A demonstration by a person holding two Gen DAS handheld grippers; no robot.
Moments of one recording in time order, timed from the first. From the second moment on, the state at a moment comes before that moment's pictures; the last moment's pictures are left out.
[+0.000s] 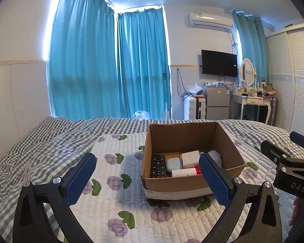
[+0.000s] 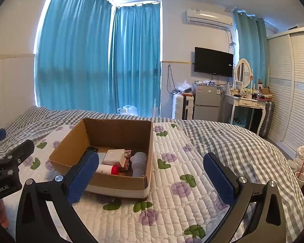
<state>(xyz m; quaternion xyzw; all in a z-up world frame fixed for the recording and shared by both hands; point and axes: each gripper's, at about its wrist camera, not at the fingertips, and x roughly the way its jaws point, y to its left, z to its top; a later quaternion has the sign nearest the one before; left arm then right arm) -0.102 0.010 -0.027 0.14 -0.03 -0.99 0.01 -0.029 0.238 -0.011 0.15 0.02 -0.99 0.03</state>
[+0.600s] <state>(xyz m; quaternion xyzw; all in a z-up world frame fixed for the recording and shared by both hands) -0.099 0.009 -0.027 0.14 -0.03 -0.99 0.01 -0.031 0.237 -0.016 0.16 0.02 -0.99 0.03</state>
